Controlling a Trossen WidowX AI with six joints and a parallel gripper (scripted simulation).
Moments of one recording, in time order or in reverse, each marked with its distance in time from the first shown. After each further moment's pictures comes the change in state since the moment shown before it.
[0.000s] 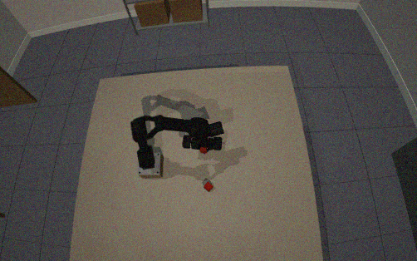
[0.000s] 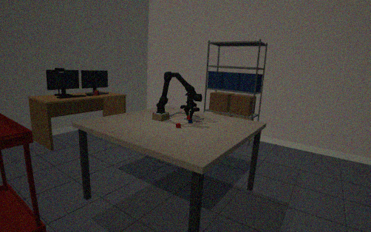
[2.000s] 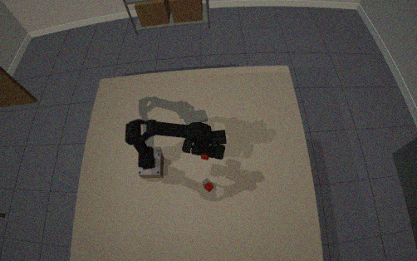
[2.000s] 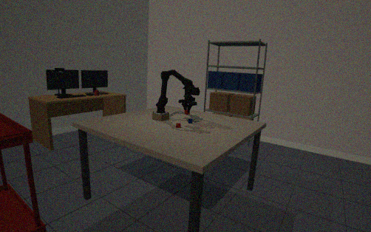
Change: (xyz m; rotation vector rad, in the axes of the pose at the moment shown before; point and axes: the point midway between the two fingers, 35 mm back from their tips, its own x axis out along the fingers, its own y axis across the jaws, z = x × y) arm -0.059 -0.016 -0.054 0.133 0.006 -0.012
